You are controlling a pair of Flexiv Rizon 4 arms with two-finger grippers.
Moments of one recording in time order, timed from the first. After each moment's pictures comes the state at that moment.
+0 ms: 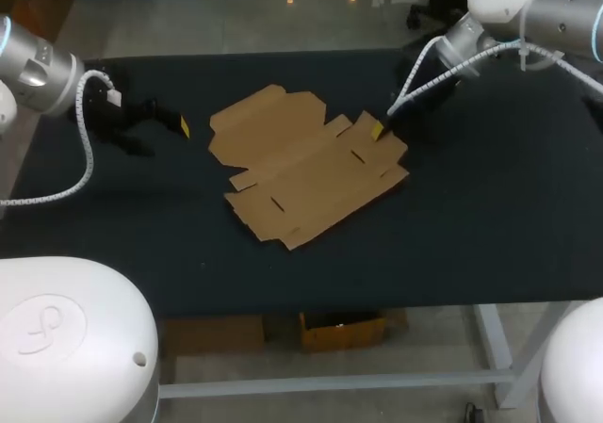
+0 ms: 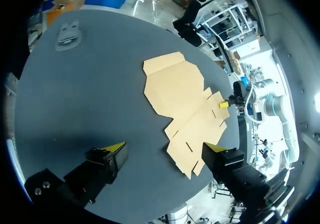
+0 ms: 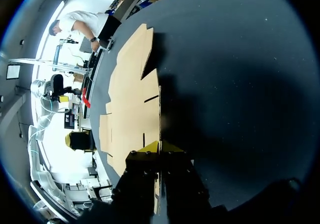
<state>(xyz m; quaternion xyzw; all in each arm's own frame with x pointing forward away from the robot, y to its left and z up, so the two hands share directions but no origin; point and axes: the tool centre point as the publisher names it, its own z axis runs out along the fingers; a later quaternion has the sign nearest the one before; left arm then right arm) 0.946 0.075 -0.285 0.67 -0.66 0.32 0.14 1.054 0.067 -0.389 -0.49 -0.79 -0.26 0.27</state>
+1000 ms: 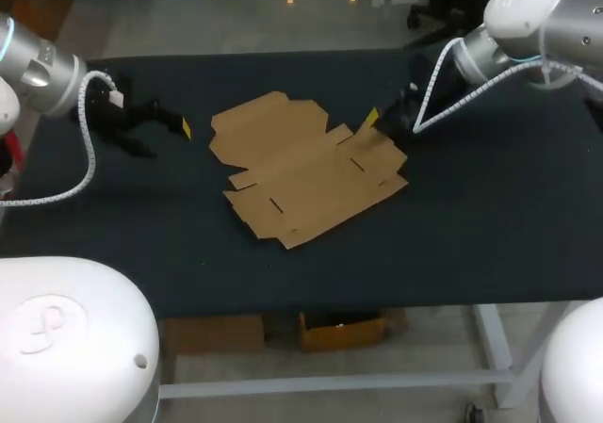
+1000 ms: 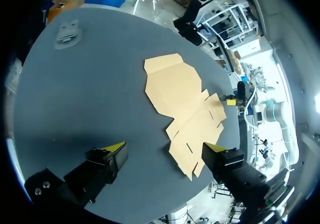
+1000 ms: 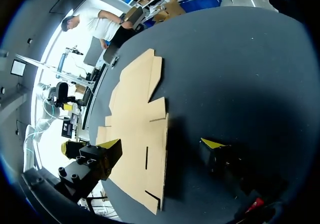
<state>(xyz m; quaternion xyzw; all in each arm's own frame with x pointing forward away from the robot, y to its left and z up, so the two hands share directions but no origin) 0.948 0.075 -0.288 0.67 -0.66 0.31 0.14 1.077 0.057 -0.381 -0.48 -0.78 -0.33 0.22</state>
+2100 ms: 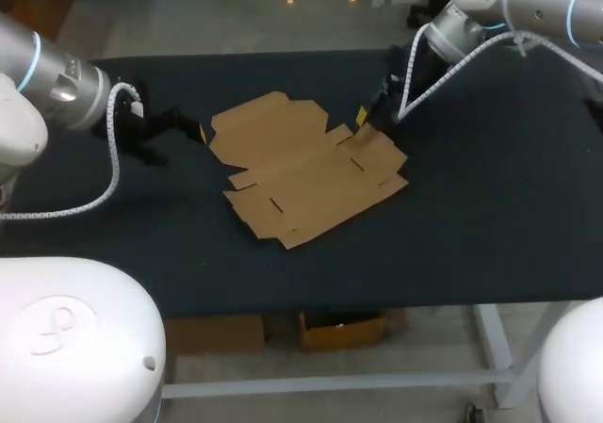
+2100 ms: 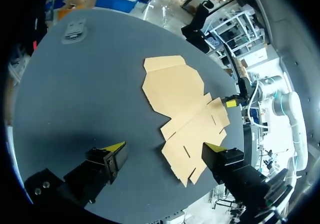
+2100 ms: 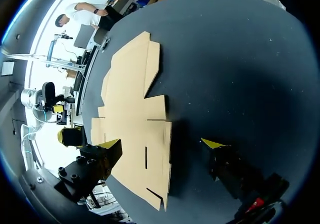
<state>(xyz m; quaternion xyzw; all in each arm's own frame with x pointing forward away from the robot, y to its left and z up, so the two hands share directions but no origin) 0.934 0.047 -0.291 0.70 -0.63 0.31 0.10 1.083 0.072 -0.384 -0.48 -0.81 -0.23 0.24</state>
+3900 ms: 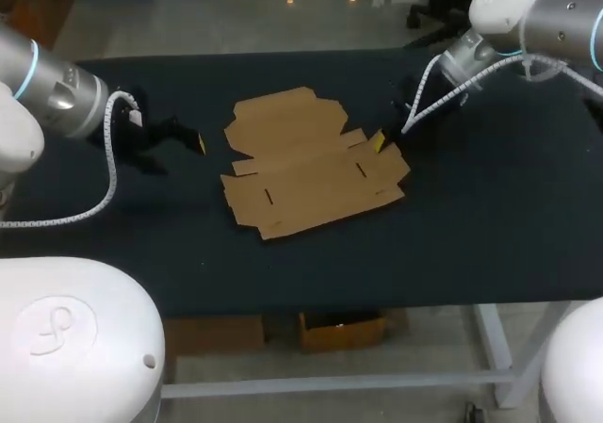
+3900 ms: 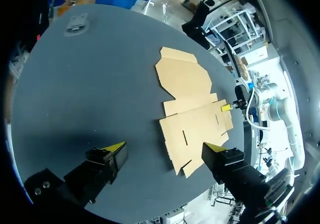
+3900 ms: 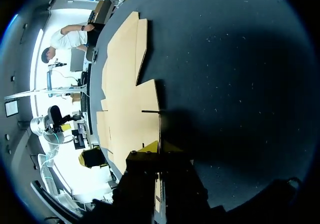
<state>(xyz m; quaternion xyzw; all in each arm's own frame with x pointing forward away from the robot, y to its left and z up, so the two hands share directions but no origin) 0.918 0.048 -0.301 0.70 -0.64 0.31 0.11 1.035 0.062 -0.408 -0.57 -0.72 -0.23 0.31</state>
